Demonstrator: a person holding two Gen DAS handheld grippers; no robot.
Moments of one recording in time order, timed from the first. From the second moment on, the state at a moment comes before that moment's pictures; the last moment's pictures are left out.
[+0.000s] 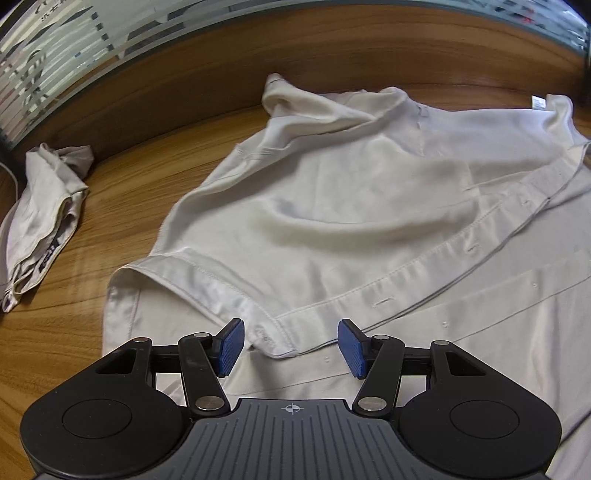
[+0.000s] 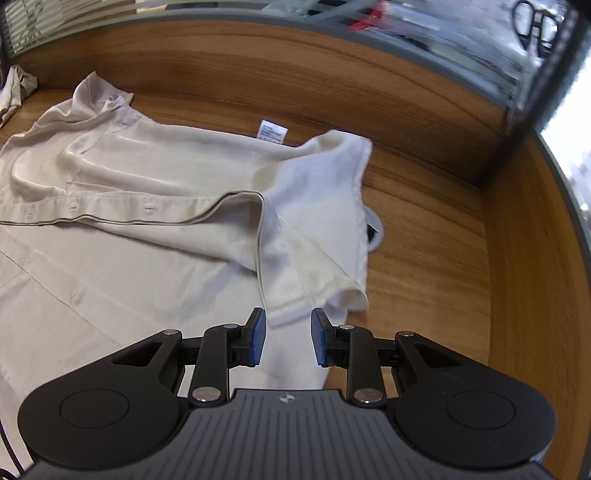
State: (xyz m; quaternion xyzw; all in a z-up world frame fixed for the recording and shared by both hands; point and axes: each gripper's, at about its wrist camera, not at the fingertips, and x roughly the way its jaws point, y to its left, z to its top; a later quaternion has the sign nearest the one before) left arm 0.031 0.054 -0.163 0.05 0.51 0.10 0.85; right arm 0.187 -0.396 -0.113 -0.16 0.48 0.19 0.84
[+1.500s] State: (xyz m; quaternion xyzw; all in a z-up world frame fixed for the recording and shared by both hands) left arm 0.026 0.111 -0.177 -0.21 0.47 0.21 0.83; right arm 0.137 -0.417 -0.097 -0.21 0.49 0.19 0.83
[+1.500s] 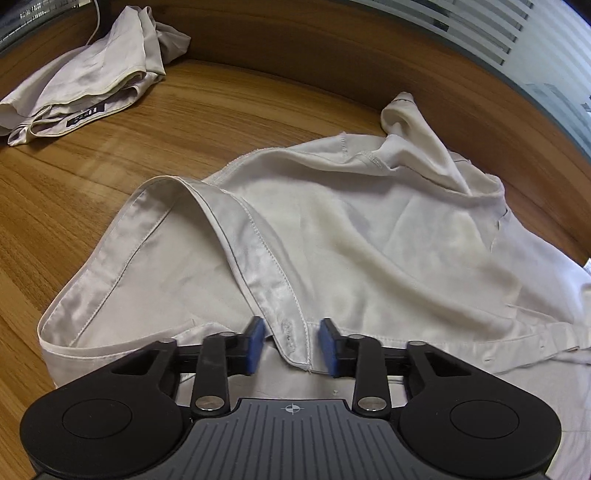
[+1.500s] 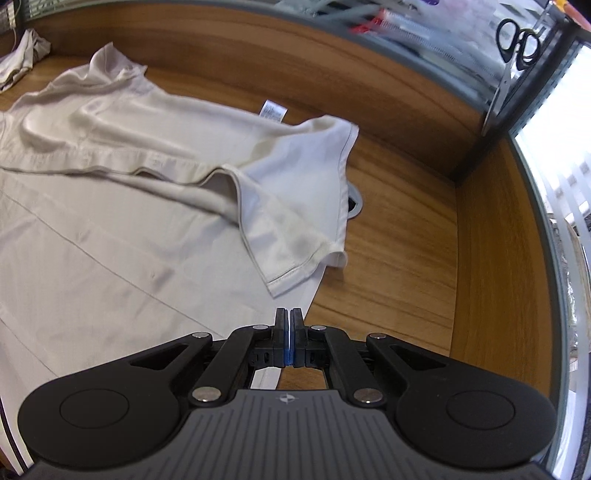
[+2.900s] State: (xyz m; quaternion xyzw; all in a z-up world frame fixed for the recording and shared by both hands) left arm 0.009 0.114 -0.116 -0.18 0.44 0.24 0.85; right arm 0.130 -0.406 -0.092 -0.23 0.47 0.22 0.83
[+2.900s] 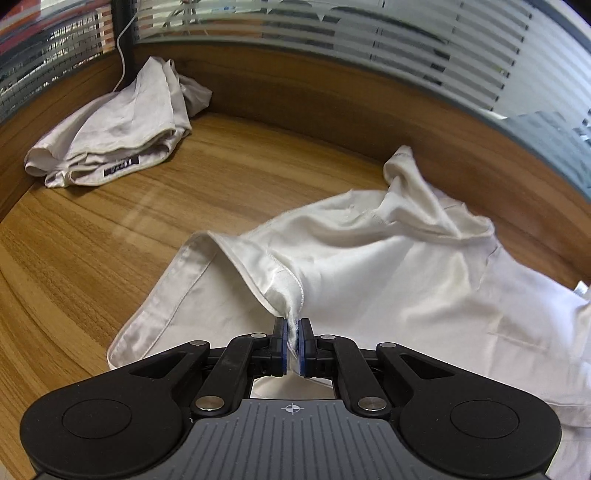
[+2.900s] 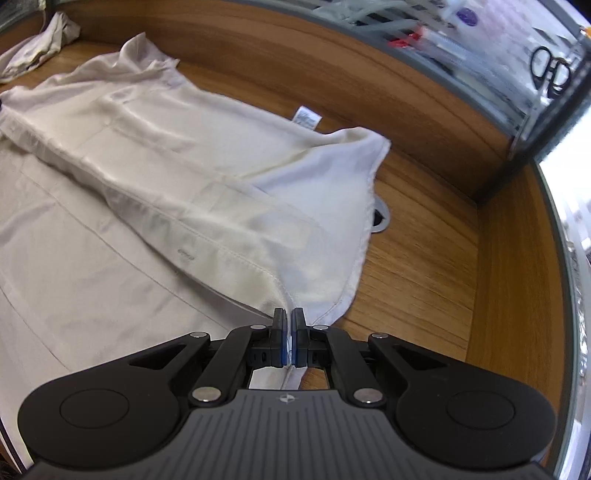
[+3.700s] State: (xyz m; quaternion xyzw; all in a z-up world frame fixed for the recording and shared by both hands) left arm 0.009 0.113 -0.106 -0.17 0.49 0.23 0.82; right arm 0.118 -0.413 -0.077 -0.22 0.47 0.20 0.83
